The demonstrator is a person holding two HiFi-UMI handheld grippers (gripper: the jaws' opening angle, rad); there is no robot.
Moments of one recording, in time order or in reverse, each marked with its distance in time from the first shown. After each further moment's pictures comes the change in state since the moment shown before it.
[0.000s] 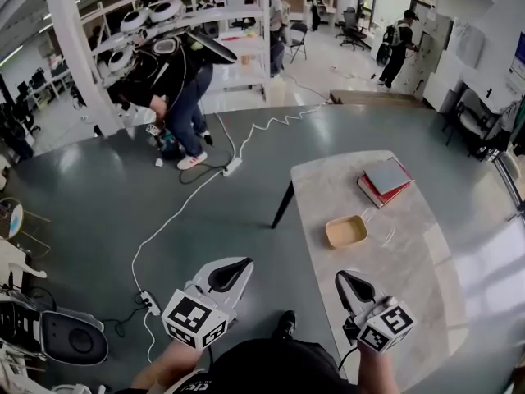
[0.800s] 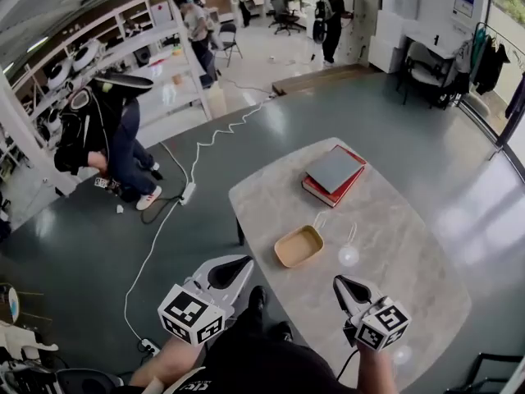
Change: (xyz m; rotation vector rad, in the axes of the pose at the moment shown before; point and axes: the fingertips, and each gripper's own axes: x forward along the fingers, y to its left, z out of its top) left arm 0.209 -0.054 0.030 0.044 0.091 -0.307; right arm -0.053 -0.174 -0.025 0.135 -0.005 -0.268
